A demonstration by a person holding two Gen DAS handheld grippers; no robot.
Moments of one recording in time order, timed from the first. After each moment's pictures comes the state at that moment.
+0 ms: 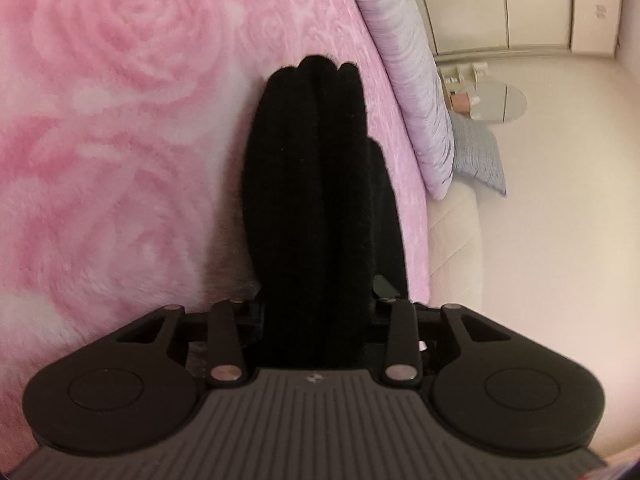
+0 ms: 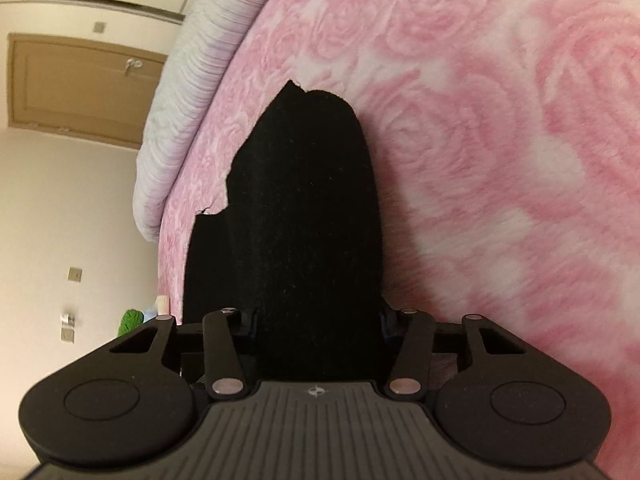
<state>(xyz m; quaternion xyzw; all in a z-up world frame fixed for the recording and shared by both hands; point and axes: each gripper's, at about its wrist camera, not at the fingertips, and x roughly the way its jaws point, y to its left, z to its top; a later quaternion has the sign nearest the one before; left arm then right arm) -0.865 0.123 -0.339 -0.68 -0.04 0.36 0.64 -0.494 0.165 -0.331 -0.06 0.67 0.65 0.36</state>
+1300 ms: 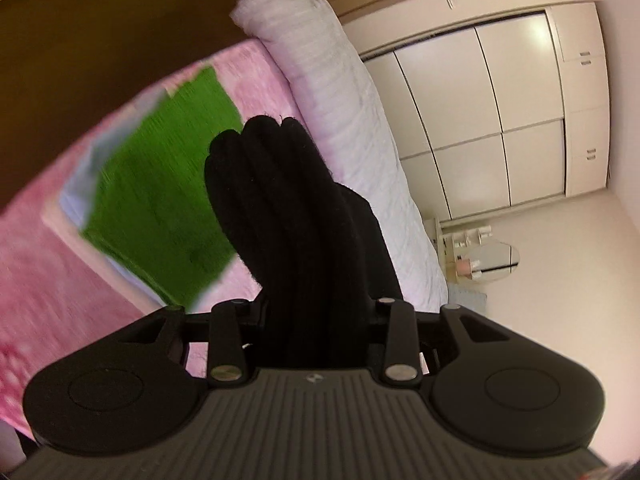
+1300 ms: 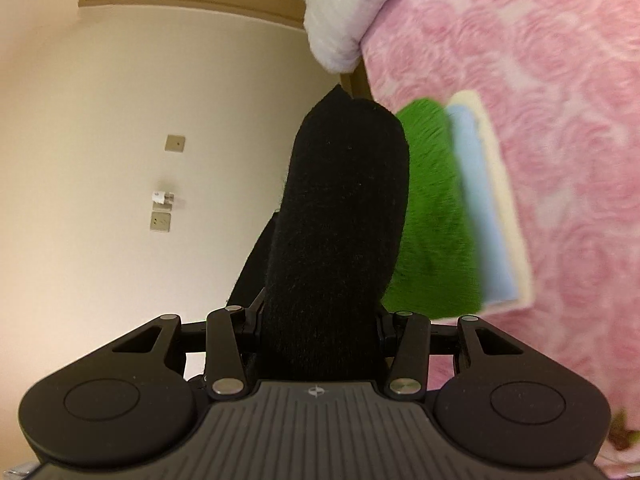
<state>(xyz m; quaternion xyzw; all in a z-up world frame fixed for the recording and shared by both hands) -1.457 -0.026 -0.046 -0.62 -0.13 0.52 0.57 -1.103 0.102 -0.087 -0.10 0.68 0.70 0.19</state>
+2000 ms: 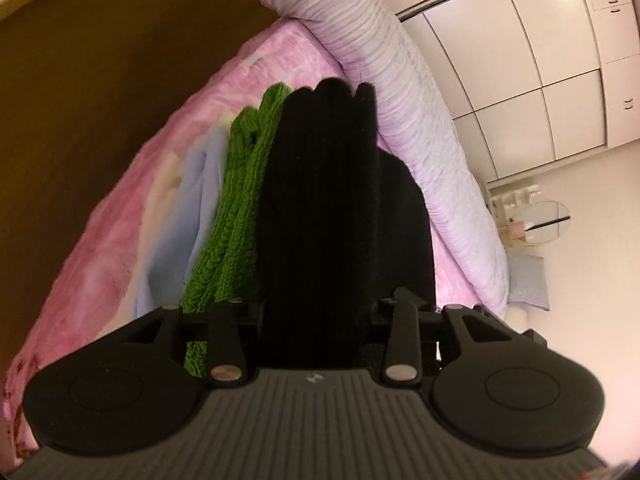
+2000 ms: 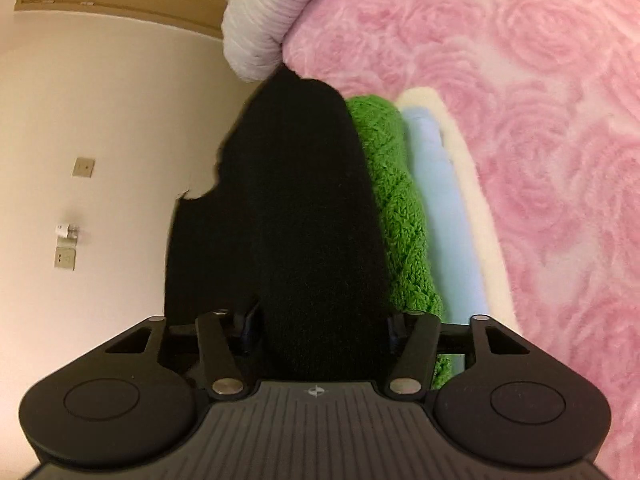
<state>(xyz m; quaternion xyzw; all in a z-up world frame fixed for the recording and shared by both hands) -1.534 0.082 -0.173 -0.61 -0.04 0.52 0.59 -1.182 0.193 -0.193 -0.14 0.66 0.67 0.30</state>
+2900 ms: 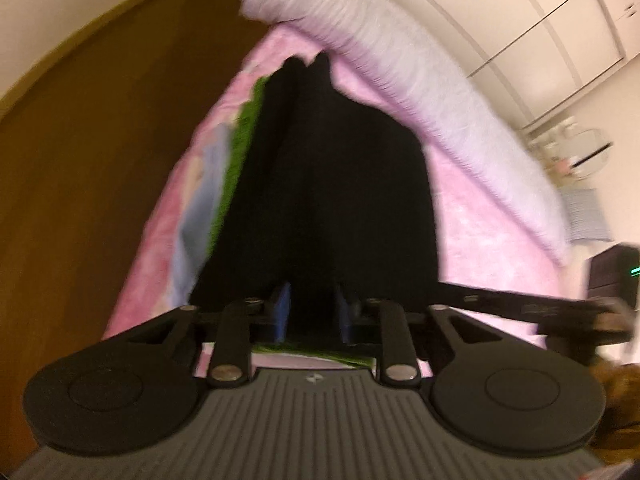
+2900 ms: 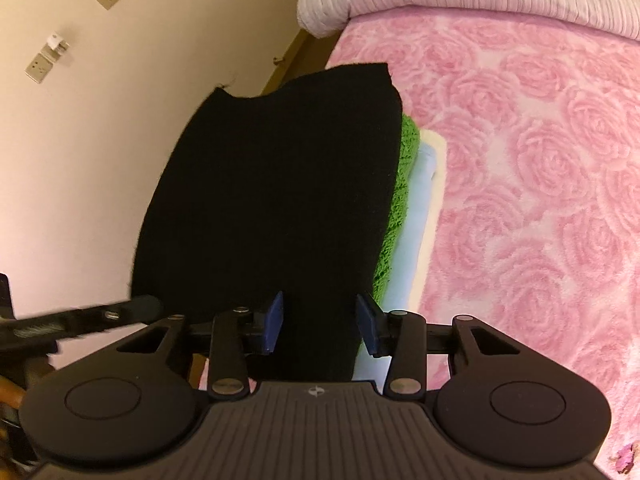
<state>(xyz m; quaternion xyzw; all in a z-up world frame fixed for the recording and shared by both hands) -1.485 0.042 -0.125 -0.54 0.11 0.59 0.60 -1.190 0.160 -0.126 -0.36 0.44 0.77 0.30</state>
